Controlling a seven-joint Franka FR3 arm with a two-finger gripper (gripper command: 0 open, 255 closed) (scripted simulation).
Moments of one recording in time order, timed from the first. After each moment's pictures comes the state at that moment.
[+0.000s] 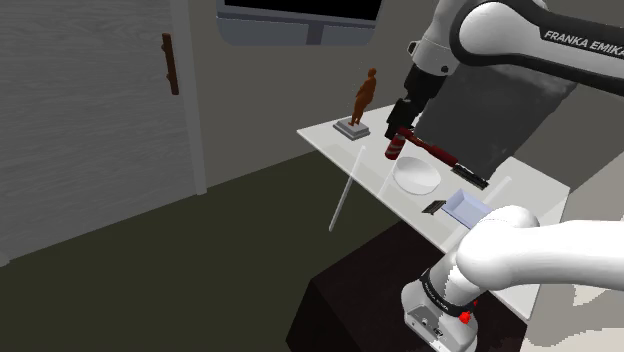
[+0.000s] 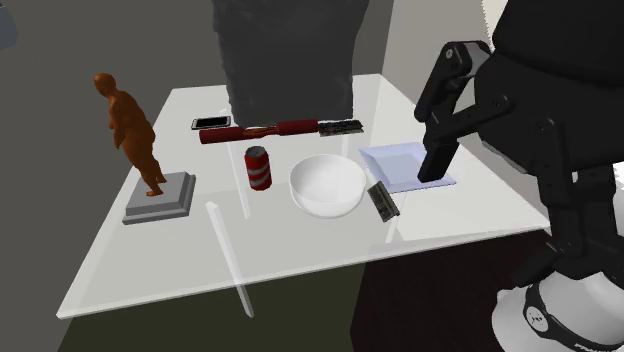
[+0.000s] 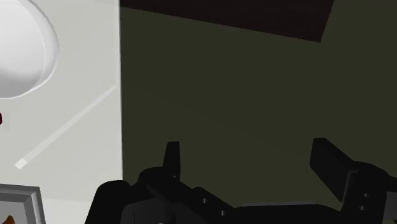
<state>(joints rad) 0.02 -0.79 0.04 -2.39 0.00 1.65 -0.13</state>
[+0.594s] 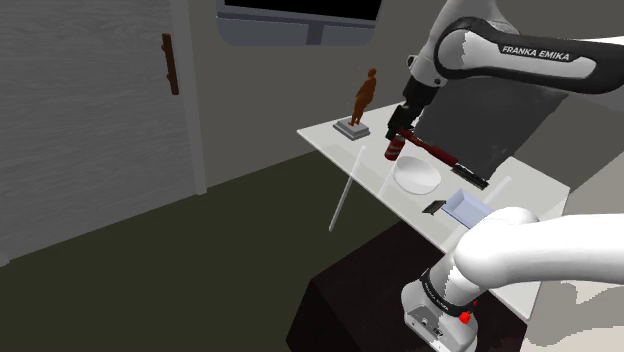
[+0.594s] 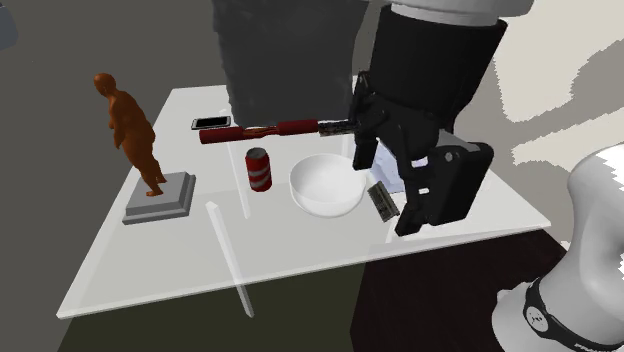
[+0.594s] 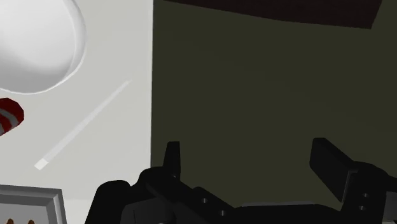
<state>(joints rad) -0.03 -0.69 -0.08 -2.44 -0.07 1.81 -0.25</state>
